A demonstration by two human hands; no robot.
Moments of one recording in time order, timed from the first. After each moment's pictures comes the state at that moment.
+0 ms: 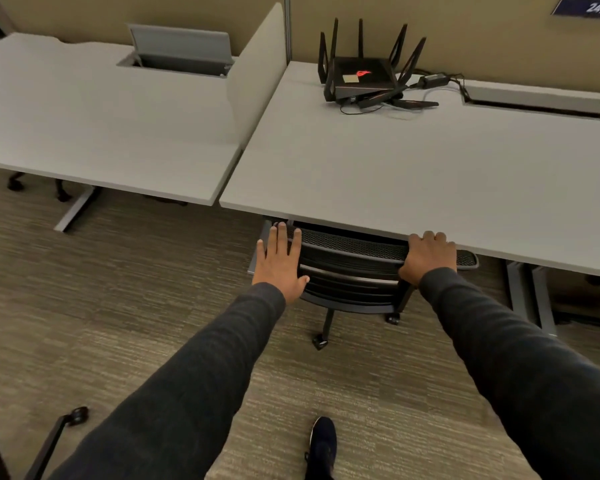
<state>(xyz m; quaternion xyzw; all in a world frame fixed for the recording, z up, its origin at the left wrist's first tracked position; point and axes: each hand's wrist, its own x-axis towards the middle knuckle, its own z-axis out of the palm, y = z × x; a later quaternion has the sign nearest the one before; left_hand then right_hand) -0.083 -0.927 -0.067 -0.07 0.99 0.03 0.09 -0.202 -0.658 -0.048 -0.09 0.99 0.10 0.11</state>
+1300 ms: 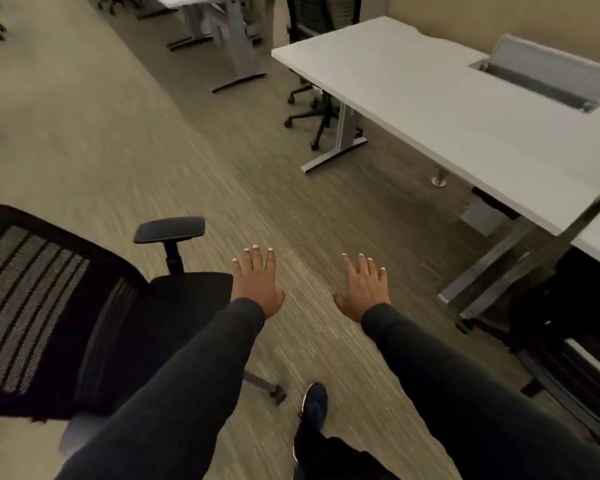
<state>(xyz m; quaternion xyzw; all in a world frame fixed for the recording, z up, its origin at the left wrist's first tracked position) 0.466 -1.364 -0.081 -0.47 0.88 0.02 0.09 0.268 -1.253 -0.104 -0.52 0.85 -0.01 0.12</state>
